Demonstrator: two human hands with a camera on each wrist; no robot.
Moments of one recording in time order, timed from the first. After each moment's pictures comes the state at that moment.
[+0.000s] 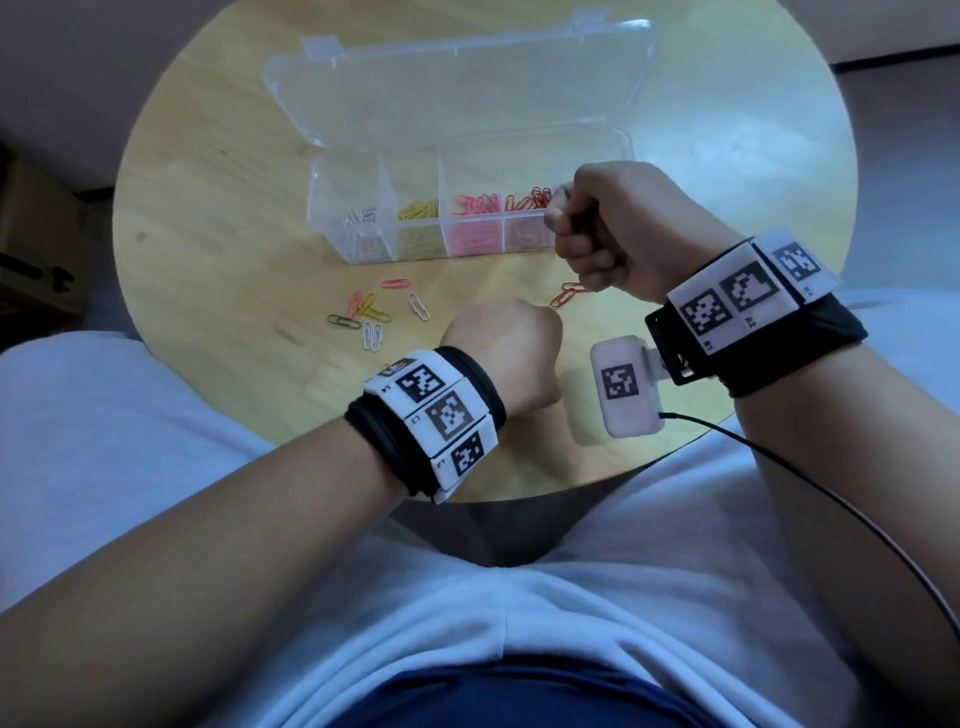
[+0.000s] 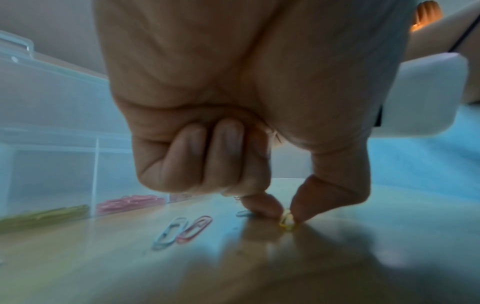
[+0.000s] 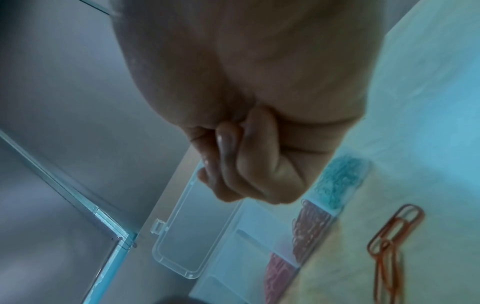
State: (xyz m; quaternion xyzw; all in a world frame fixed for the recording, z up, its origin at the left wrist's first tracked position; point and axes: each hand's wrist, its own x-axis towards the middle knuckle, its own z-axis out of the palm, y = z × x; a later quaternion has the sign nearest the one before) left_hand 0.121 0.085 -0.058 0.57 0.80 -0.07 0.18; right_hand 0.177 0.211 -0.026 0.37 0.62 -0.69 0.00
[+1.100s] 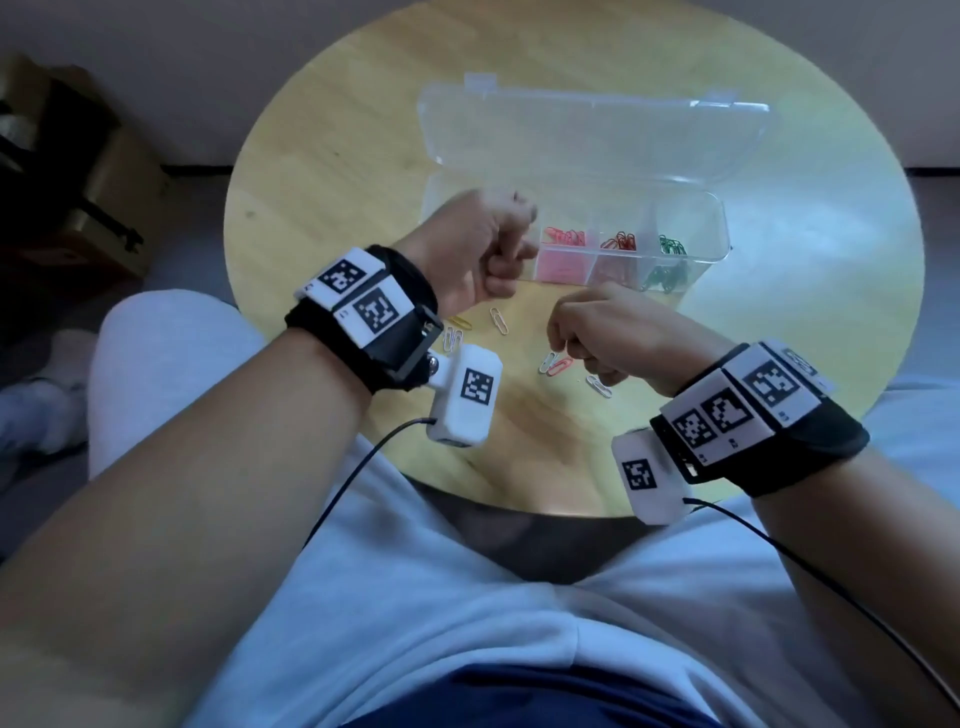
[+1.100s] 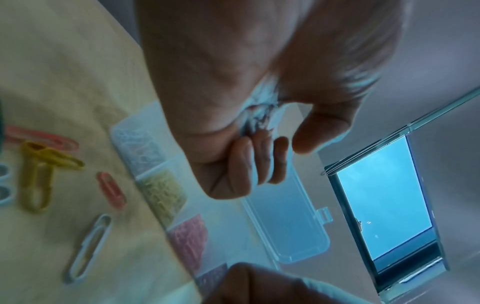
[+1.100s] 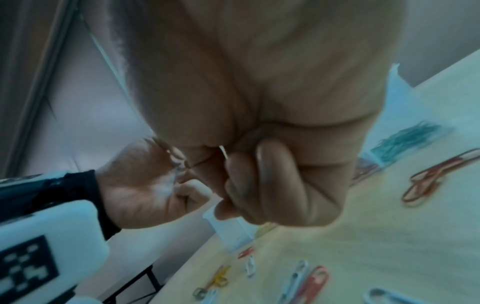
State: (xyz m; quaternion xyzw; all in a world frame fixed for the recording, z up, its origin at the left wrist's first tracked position) left_hand 0.023 0.060 -0.008 0.19 0.63 0.56 0.51; right_hand 0.153 0.146 -0.031 0.35 0.76 -0.53 0.12
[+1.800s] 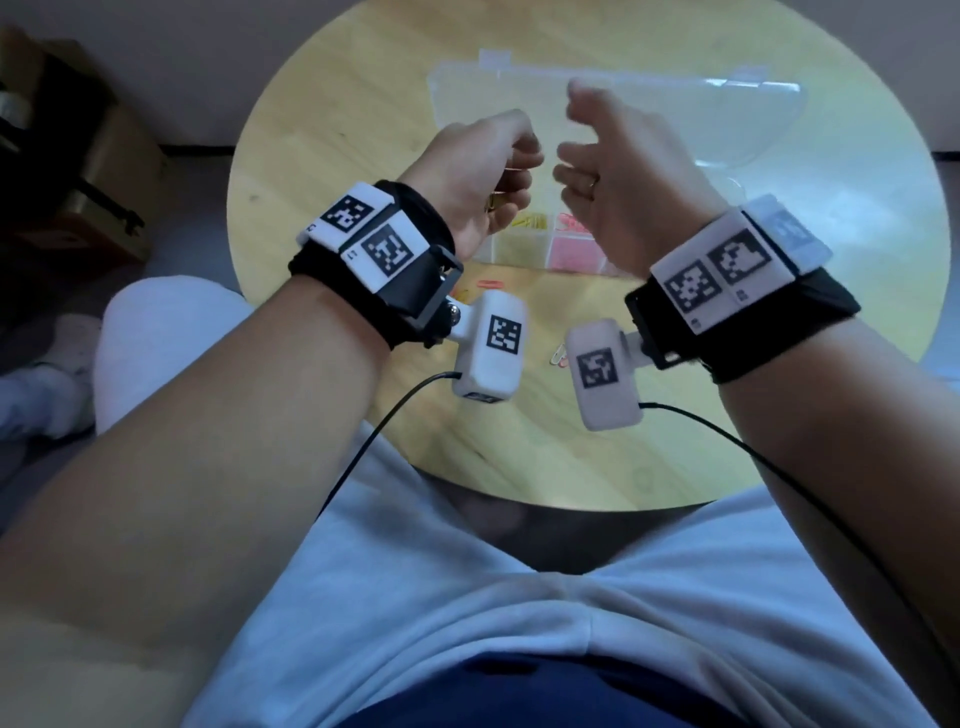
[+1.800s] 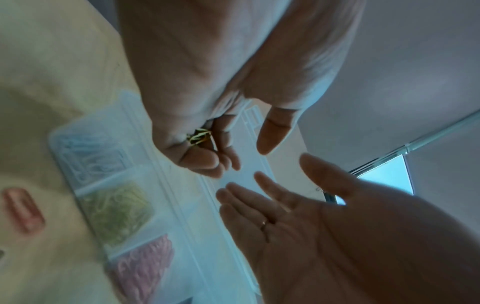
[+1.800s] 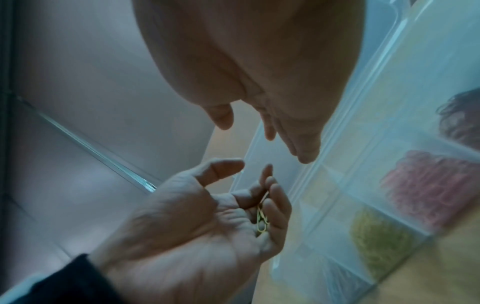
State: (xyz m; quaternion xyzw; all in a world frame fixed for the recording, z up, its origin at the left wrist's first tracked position) left_hand 0.001 0.079 0.007 0.11 0.70 0.58 0.41; right_hand 0.082 0.167 0.007 0.38 0.58 -0.71 -0.13
